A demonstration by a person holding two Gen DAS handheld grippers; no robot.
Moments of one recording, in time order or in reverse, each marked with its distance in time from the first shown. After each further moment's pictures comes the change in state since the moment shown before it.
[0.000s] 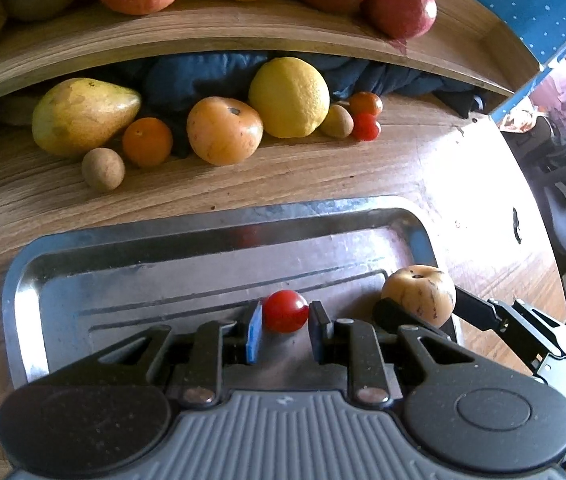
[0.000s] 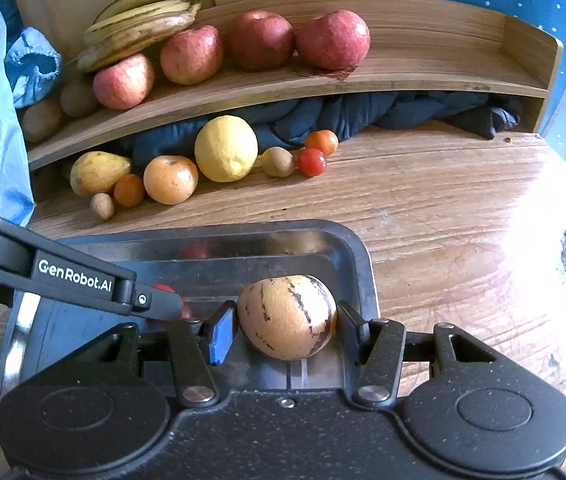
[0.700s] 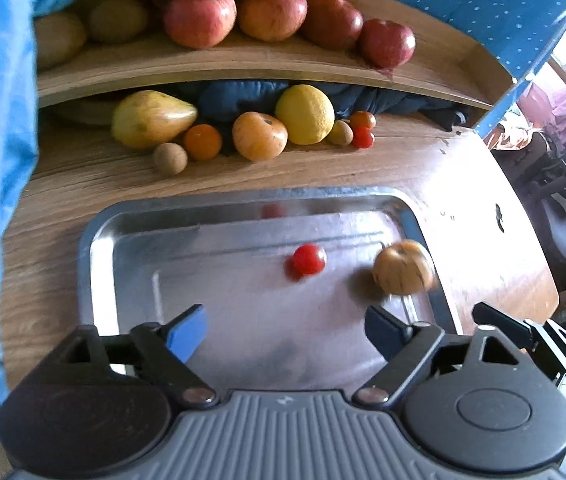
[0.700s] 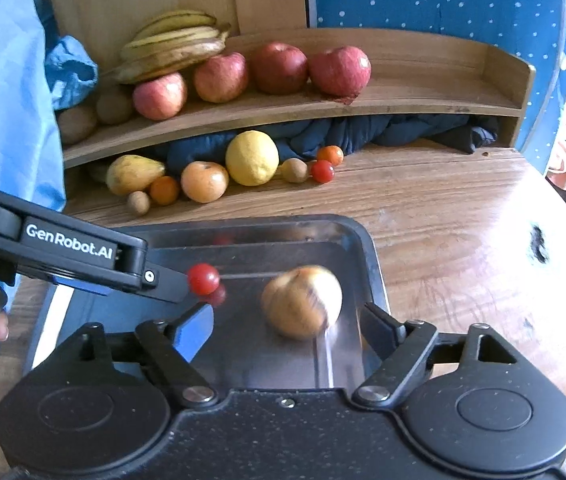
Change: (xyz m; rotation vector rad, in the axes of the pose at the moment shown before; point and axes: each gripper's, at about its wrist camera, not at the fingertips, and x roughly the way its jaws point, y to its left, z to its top) left arm -0.069 0.010 -0.054 0.010 -0.117 0.035; right arm -0.058 0.025 -0.030 -0.005 -0.071 -0.024
